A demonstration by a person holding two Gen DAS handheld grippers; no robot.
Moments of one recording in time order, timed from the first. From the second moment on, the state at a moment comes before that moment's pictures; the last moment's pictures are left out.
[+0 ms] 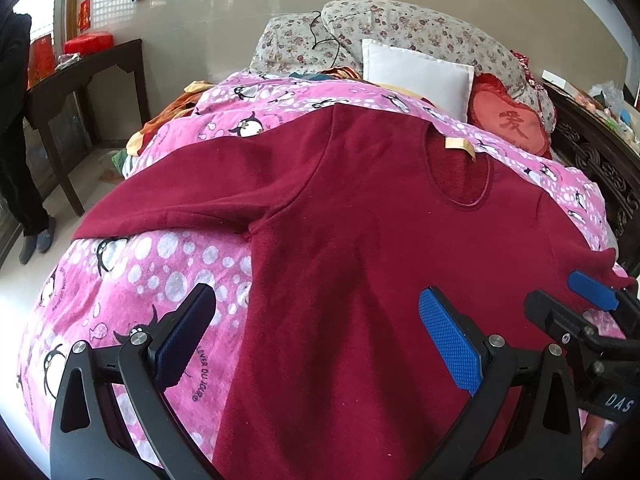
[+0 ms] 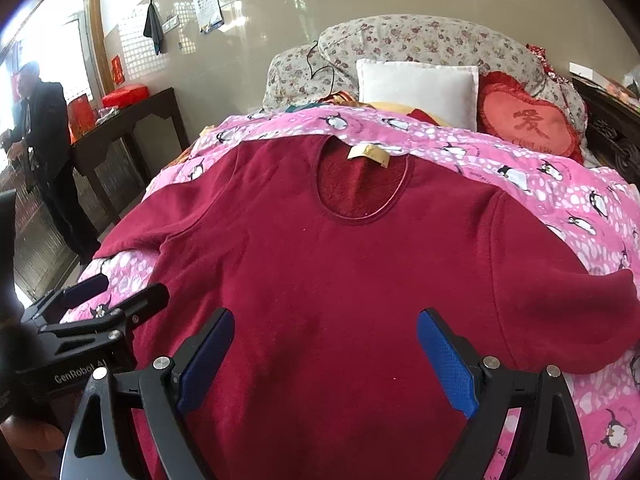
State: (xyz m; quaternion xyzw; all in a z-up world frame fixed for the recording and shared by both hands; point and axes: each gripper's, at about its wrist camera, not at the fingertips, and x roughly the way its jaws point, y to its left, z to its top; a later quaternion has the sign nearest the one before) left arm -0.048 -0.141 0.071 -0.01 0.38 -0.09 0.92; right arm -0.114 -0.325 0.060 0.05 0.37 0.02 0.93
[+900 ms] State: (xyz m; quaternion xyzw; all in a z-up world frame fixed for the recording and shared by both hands) left arm -0.015 -0.060 0.079 -0.11 0.41 -0.06 0.90; right arm -0.091 -0.303 0.045 0.04 0.38 0.05 0.92
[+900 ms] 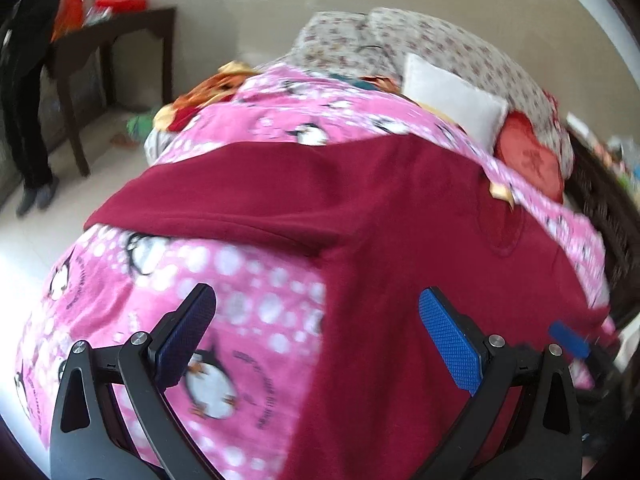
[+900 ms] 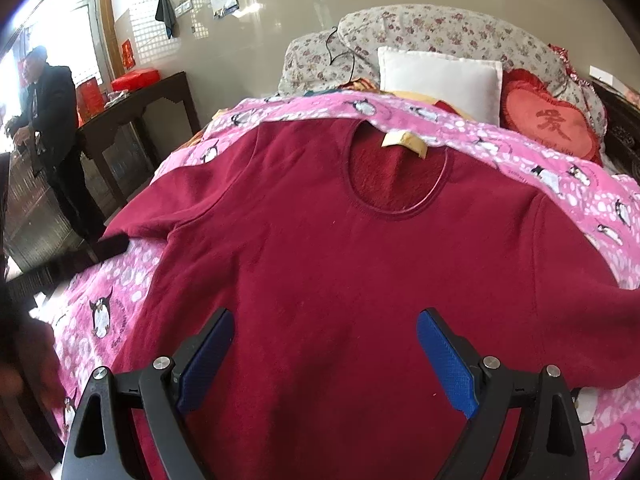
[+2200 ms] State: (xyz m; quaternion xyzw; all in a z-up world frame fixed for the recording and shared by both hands) left arm -0.028 -0.227 0.110 0.02 0.34 -0.35 0.87; right arm -0.129 -0.419 0.070 0.12 0.36 -0.03 0.92
